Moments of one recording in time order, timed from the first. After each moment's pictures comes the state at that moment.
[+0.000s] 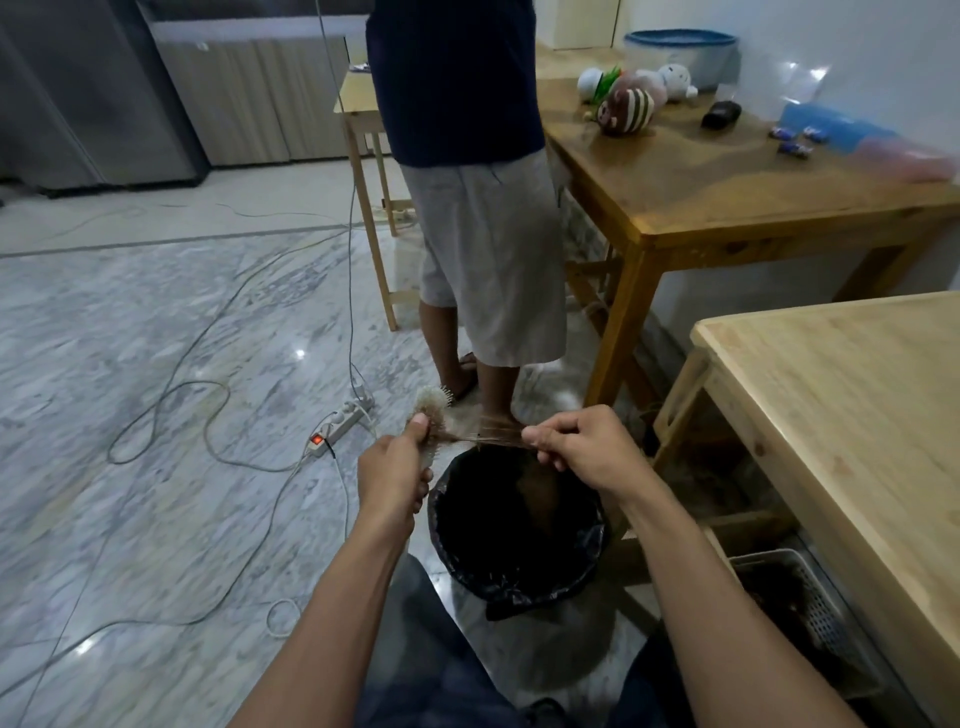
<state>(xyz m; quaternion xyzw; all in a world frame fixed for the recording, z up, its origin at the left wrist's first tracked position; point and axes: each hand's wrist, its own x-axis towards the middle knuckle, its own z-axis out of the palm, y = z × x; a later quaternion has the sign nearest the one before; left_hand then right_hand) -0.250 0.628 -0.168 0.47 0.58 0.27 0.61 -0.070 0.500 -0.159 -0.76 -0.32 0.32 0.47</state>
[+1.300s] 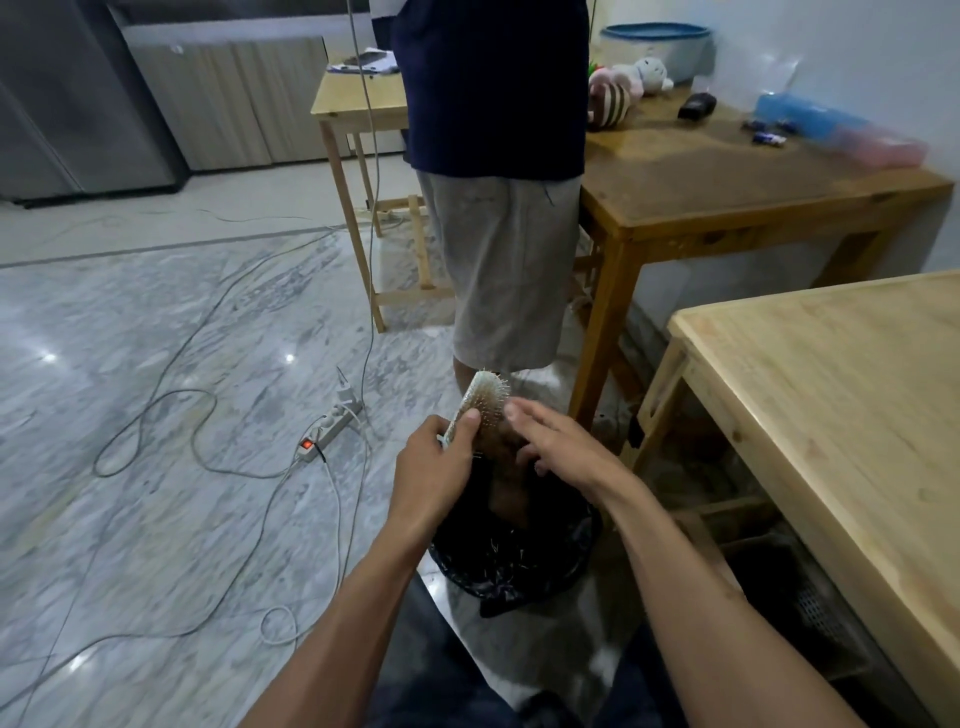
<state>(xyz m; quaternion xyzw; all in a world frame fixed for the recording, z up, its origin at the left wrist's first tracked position) -0.223 0.594 -0.165 0.69 0.48 0.24 0.49 -0.078 0.502 -0.160 -0.71 -0.31 0.43 0.46</state>
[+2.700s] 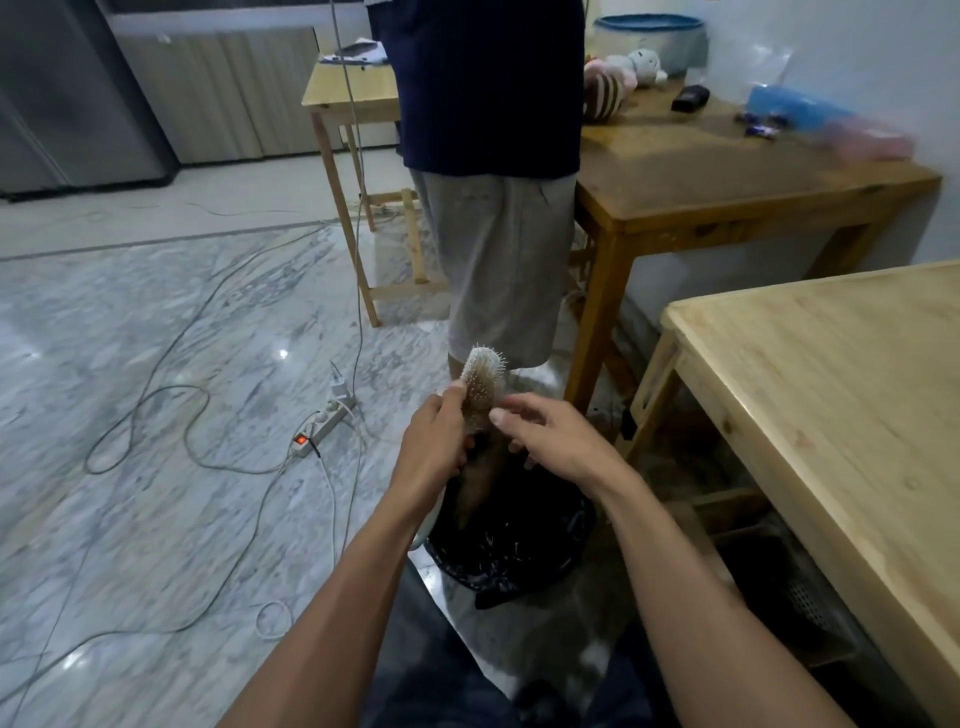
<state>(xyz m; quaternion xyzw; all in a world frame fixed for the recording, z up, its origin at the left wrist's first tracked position) -0.204 0.611 -0.165 0.65 0.45 0.21 0.57 -0.085 0.498 -0.148 -0.74 -0.34 0.36 0.45</state>
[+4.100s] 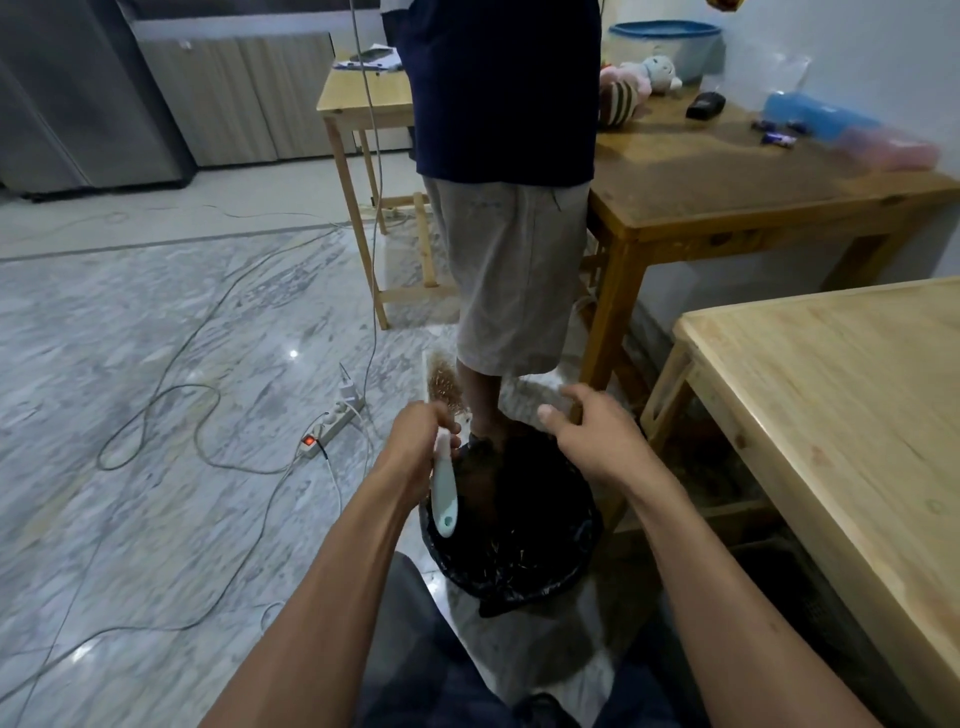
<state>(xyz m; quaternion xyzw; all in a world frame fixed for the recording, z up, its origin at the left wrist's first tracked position) -0.205 0.633 -0.149 0.46 0.49 0.20 0.71 -0.062 0.494 -0.136 -0.87 -0.29 0.25 0.30</state>
